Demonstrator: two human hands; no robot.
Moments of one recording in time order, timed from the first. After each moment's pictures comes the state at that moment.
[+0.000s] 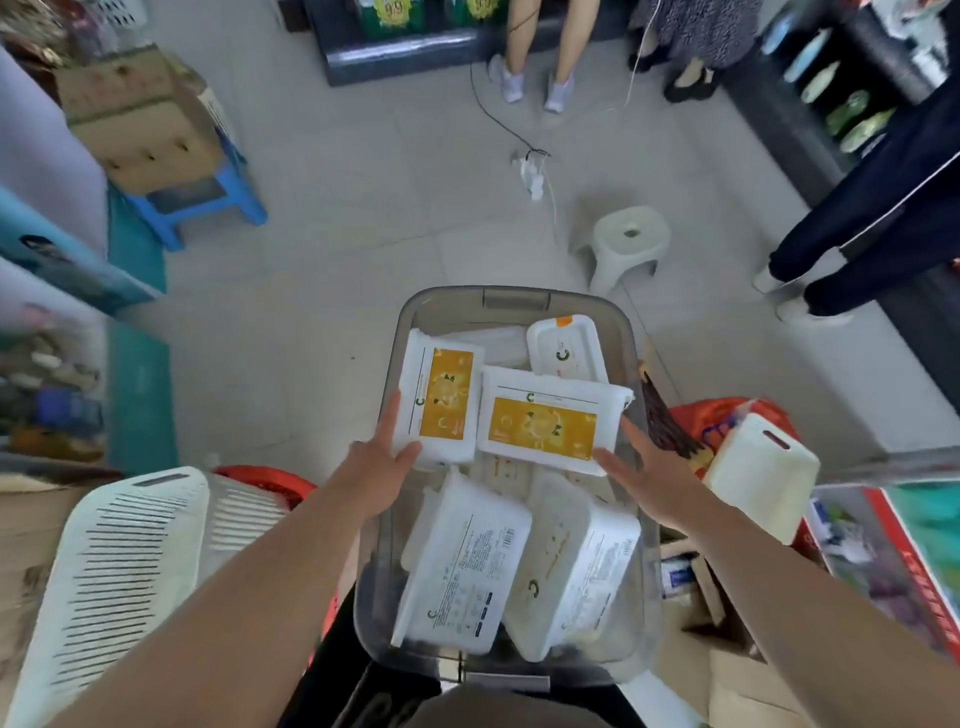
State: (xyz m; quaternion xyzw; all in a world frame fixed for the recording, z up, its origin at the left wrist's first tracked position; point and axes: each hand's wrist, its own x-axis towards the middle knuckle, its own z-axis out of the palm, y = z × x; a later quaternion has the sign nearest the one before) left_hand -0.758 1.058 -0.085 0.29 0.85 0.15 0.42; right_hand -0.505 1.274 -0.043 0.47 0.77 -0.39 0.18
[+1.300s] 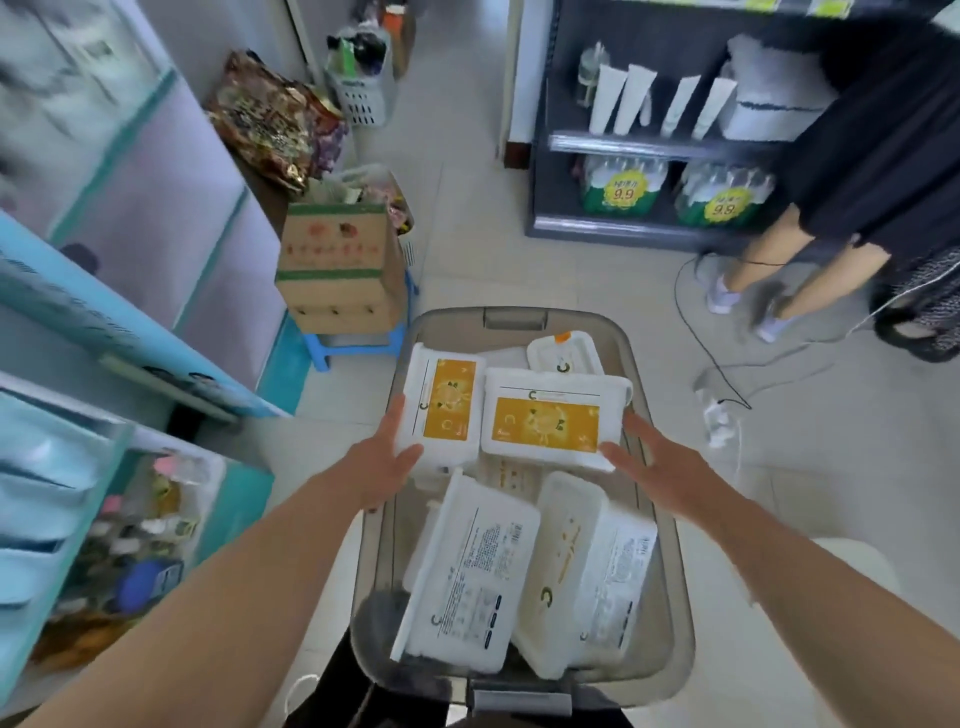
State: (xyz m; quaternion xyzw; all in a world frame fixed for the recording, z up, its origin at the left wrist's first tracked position) left_hand -1.372 1.223 -0.039 0.14 0.88 0.23 0.39; right_hand -1.217 1.534 -0.018 0.29 0.86 -0.34 0.23
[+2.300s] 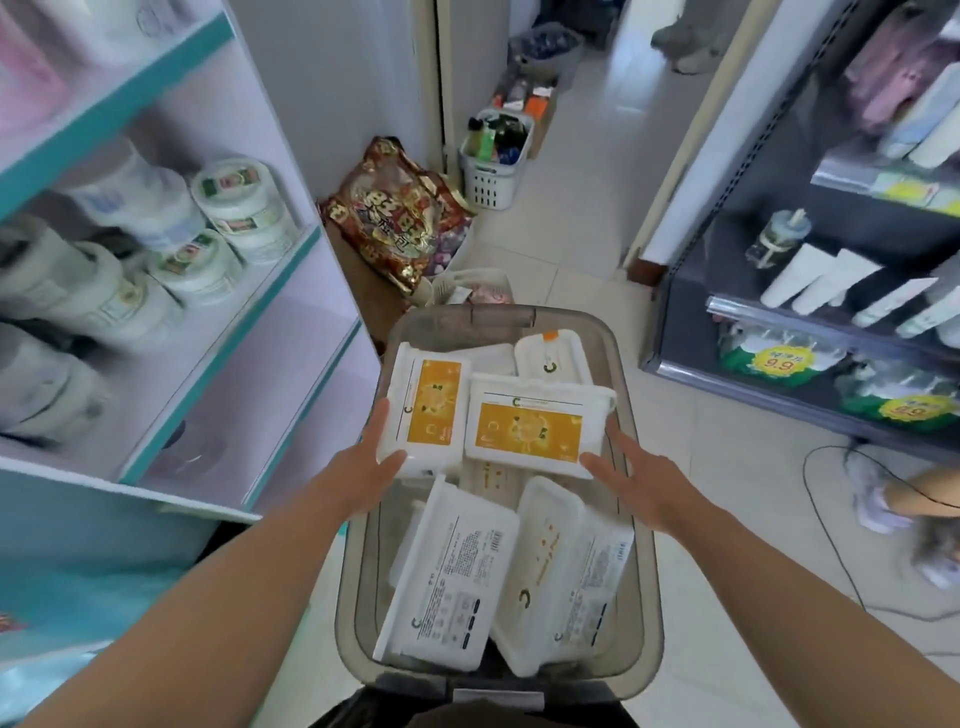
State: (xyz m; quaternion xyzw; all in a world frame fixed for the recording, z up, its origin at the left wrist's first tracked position) left_hand -1.793 1.166 -0.042 0.05 0.88 0.34 0.33; right_hand -1.724 1.503 -0.008 0.21 0.87 -0.32 0.30
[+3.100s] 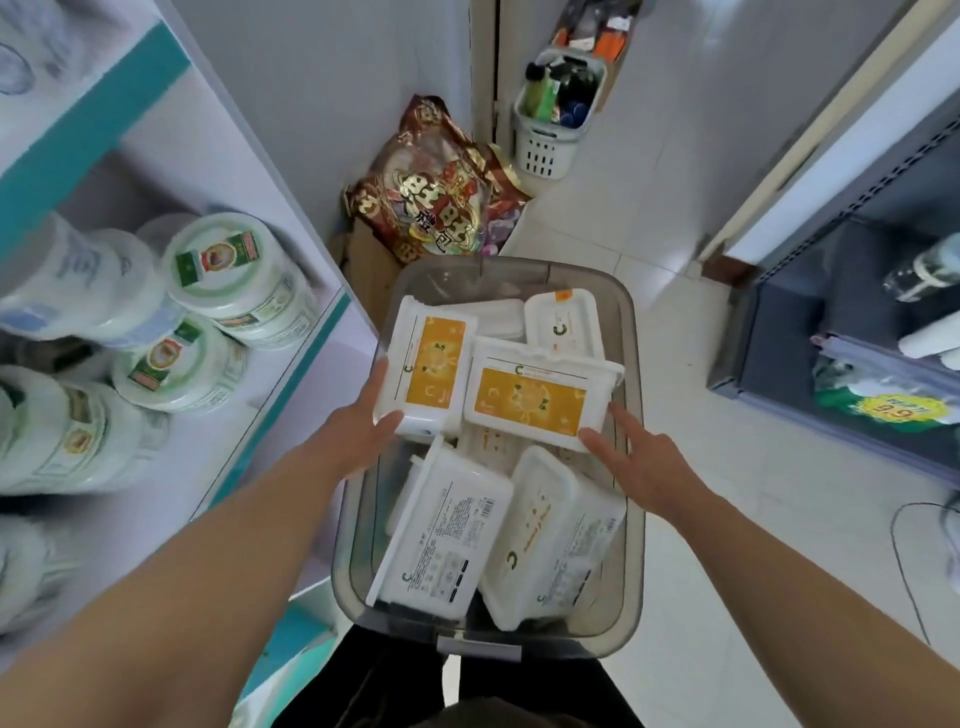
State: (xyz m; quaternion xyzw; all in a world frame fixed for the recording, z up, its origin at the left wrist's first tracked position) left_hand -2.031 1.122 -0.090 0.00 0.91 0.27 0.33; right_hand -1.961 1.461 -0.092 0.21 0.88 -0.31 0.31
